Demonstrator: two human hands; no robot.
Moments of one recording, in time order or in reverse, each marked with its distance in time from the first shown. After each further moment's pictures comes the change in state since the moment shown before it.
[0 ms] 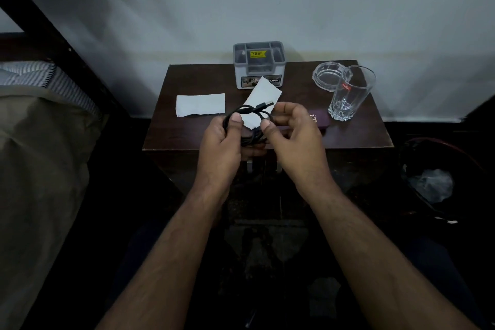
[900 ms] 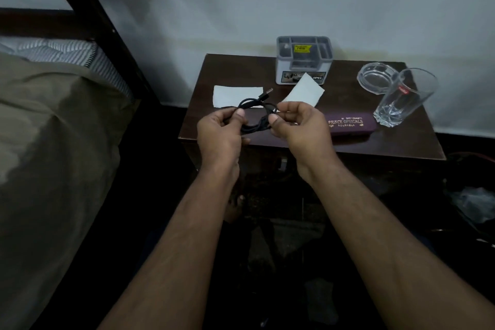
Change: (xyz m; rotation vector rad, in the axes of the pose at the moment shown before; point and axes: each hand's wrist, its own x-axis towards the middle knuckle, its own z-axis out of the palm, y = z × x) left_hand 0.051 -0.022 -0.069 -0.067 0.327 -0.026; right_hand 0.023 -0.001 0.076 0.253 -0.135 0.231
